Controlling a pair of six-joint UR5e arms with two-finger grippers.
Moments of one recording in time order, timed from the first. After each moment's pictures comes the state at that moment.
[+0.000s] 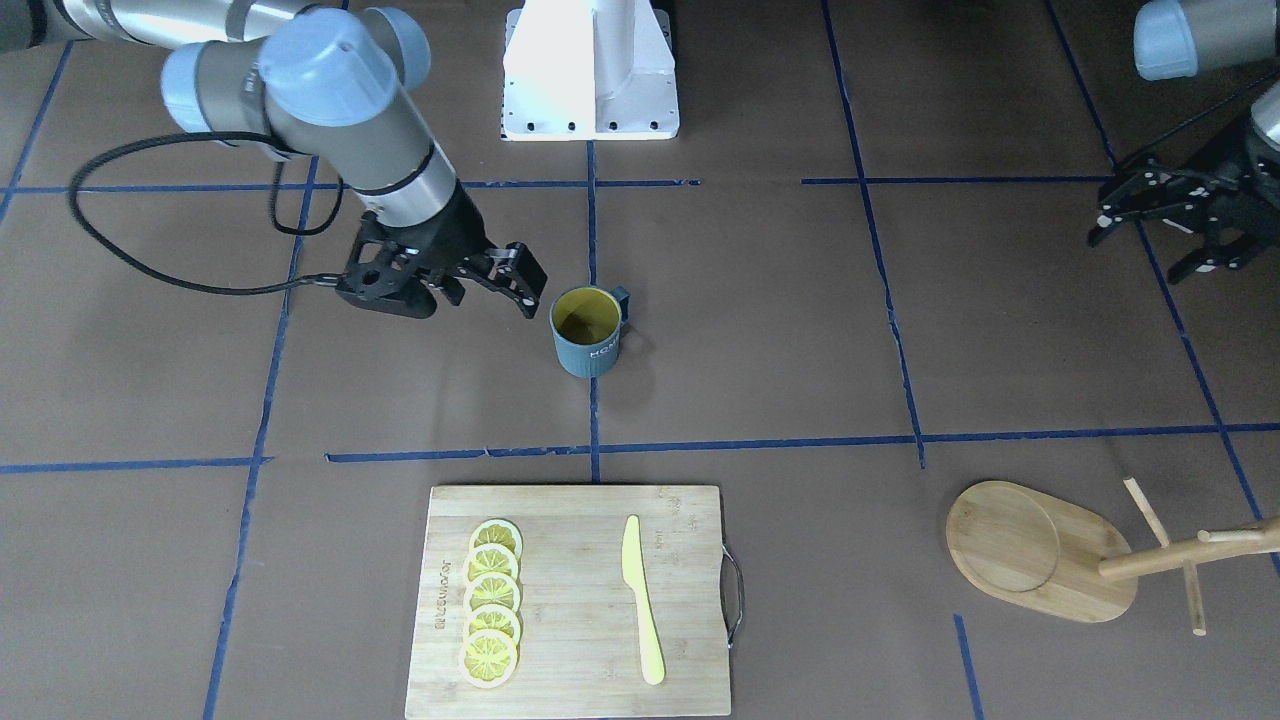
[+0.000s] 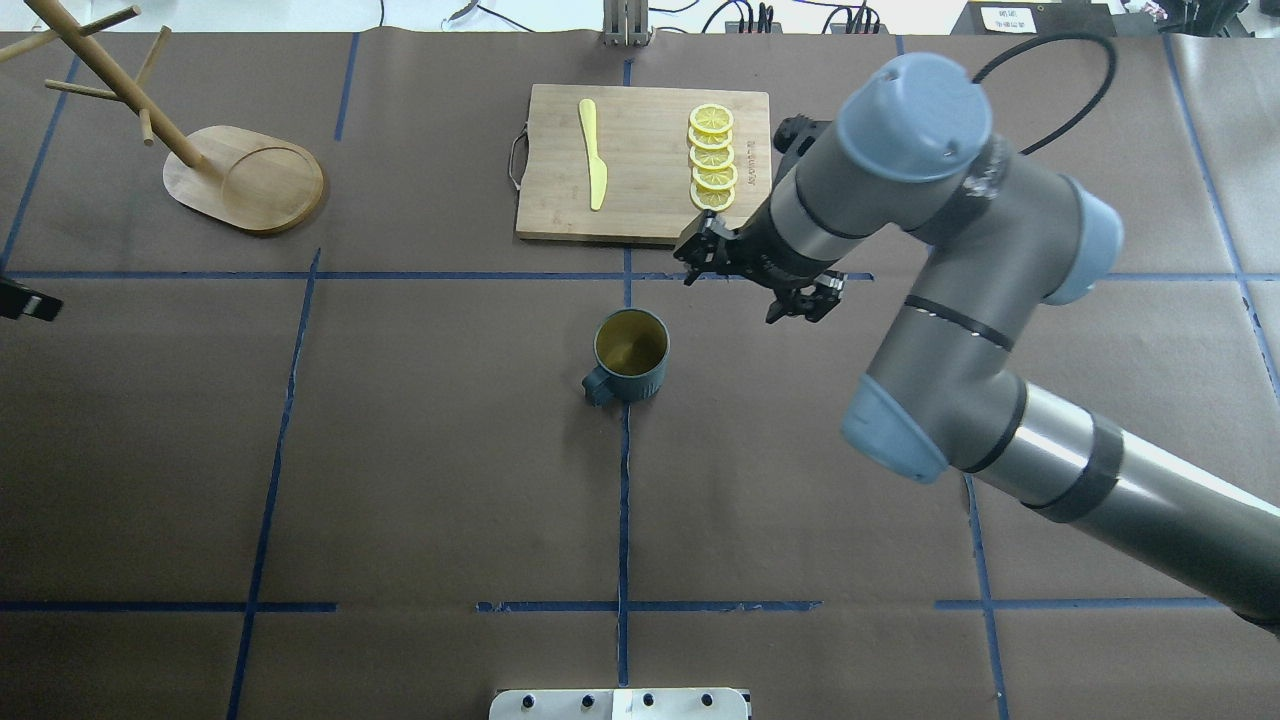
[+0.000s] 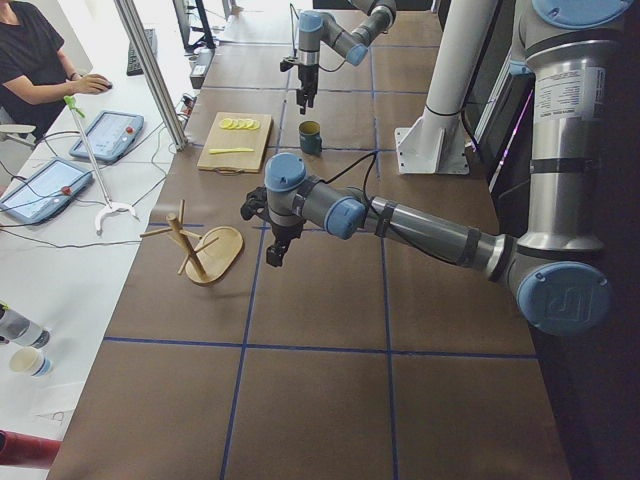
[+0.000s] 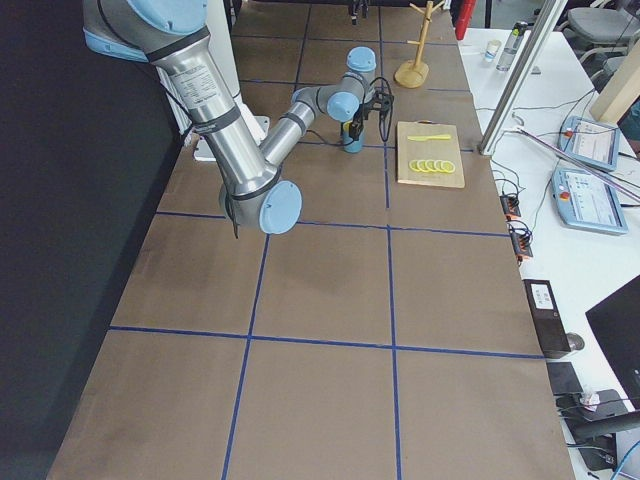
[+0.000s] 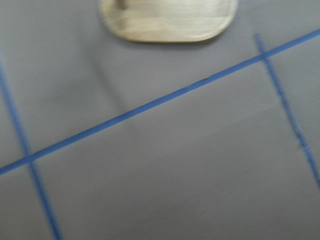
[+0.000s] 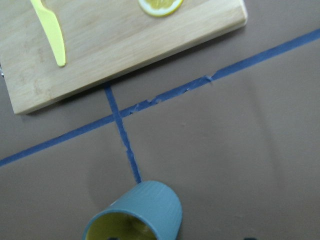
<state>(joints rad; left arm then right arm) -1.12 -1.55 -1.91 -1.99 -2.36 -0.29 0.74 -1.02 1.80 -1.41 2.11 1.49</state>
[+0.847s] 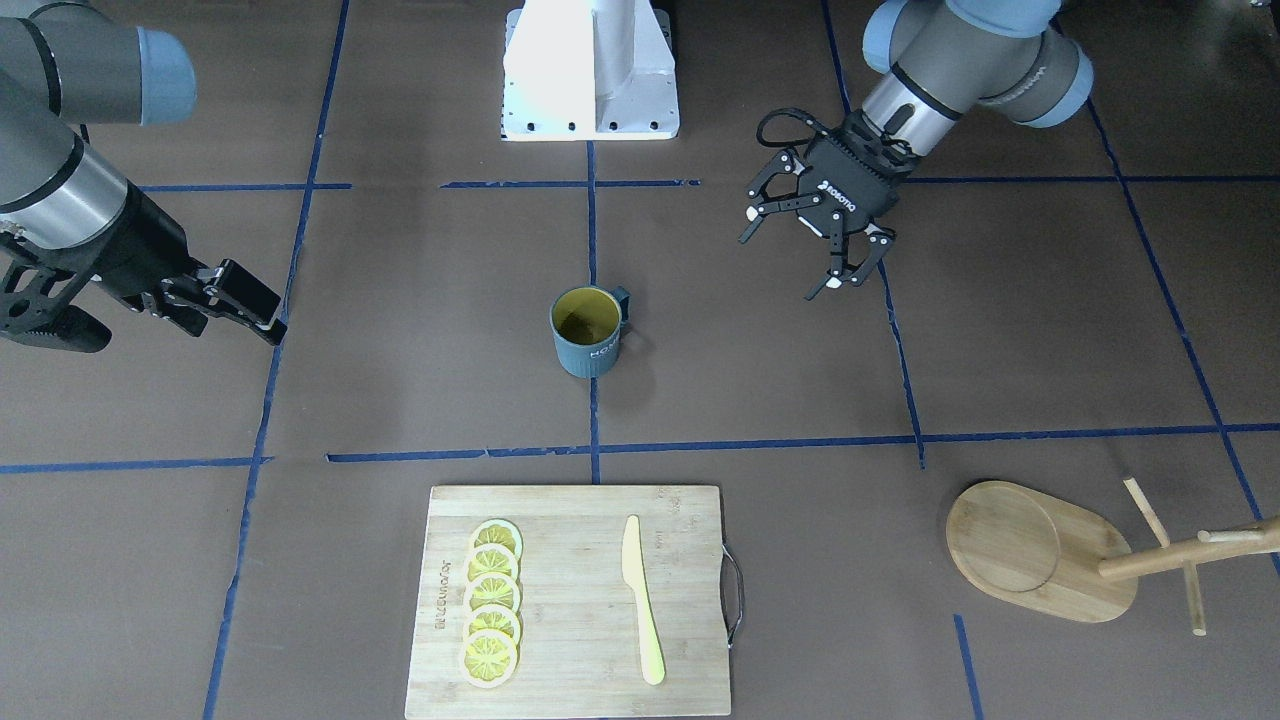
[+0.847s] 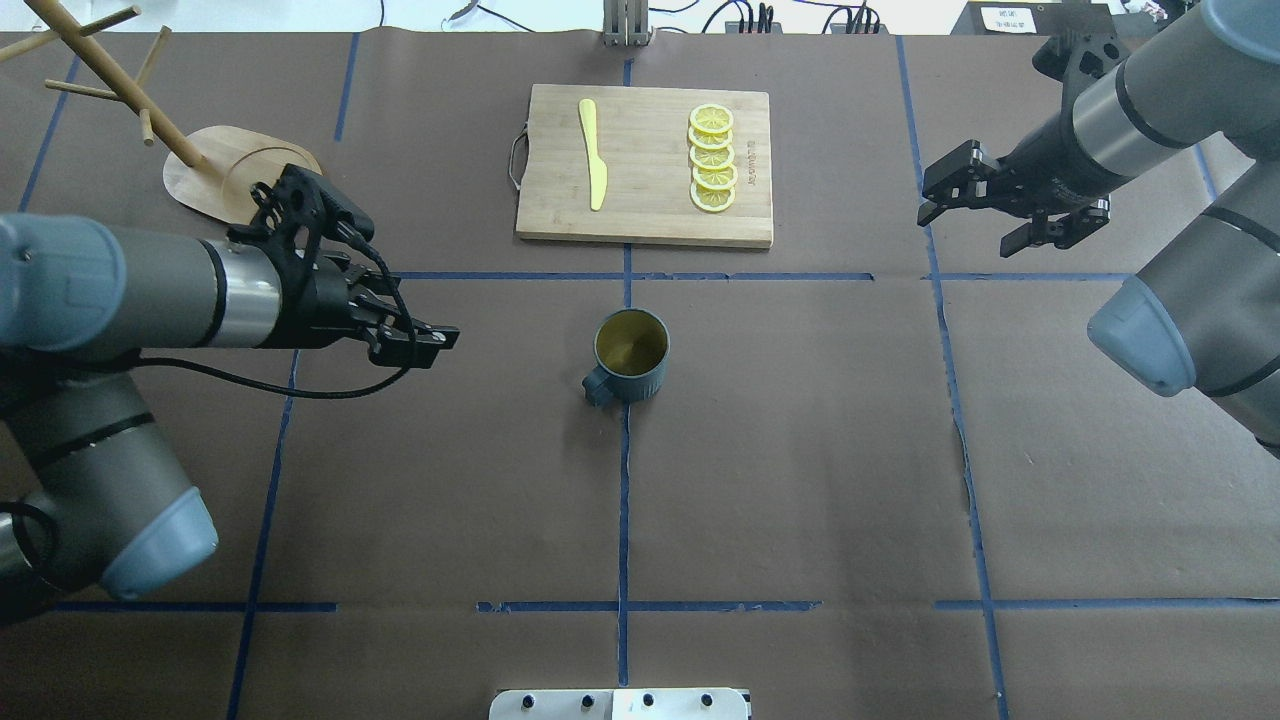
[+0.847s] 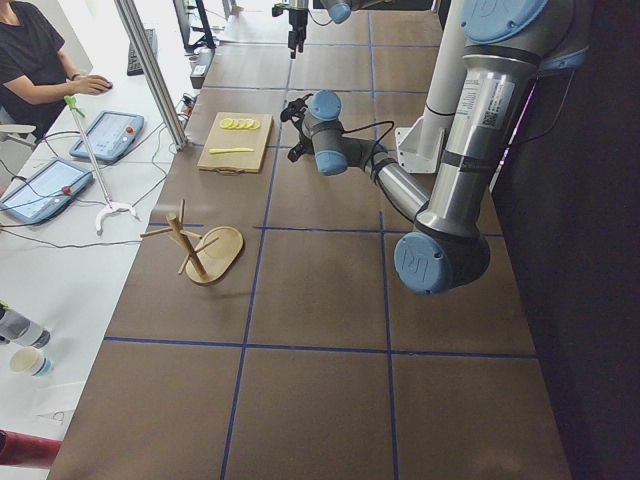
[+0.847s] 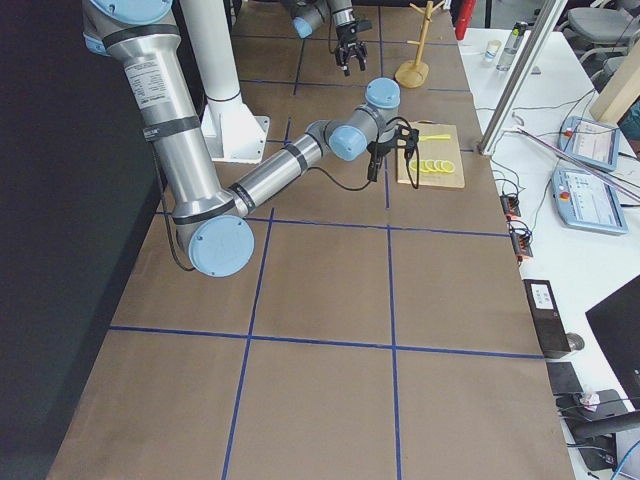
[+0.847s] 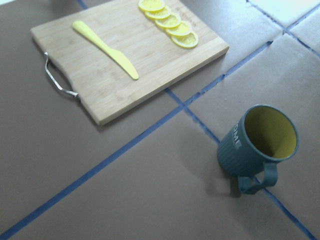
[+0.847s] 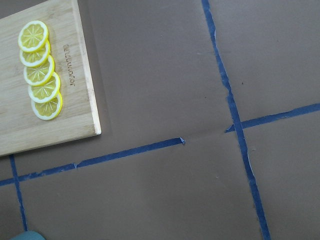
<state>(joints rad) -0.62 -1.86 -1.86 -2.37 -1.79 -0.62 1.00 -1.25 1.86 -1.41 2.27 1.16</state>
